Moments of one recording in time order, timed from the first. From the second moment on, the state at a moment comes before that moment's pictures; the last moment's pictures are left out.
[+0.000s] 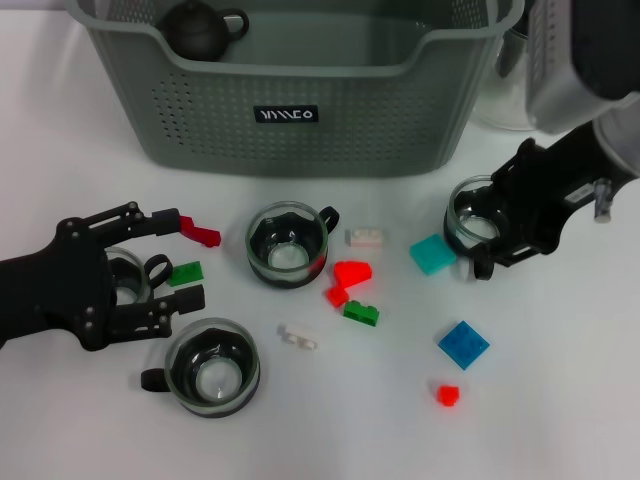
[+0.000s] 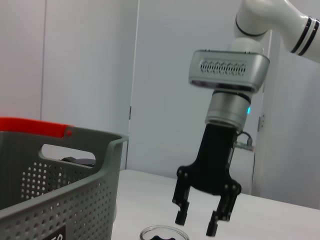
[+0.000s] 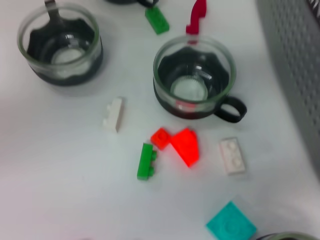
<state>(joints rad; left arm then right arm) -0.32 -2.12 0.36 0.75 2.12 1.99 -1.05 0.69 2.10 -1.32 -1.33 -2.56 -1.69 1.99</state>
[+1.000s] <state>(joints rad) -0.33 -2.12 0.36 0.75 2.12 1.98 -1.05 0.68 2.10 -1.44 -1.17 -2.58 -1.49 2.19</state>
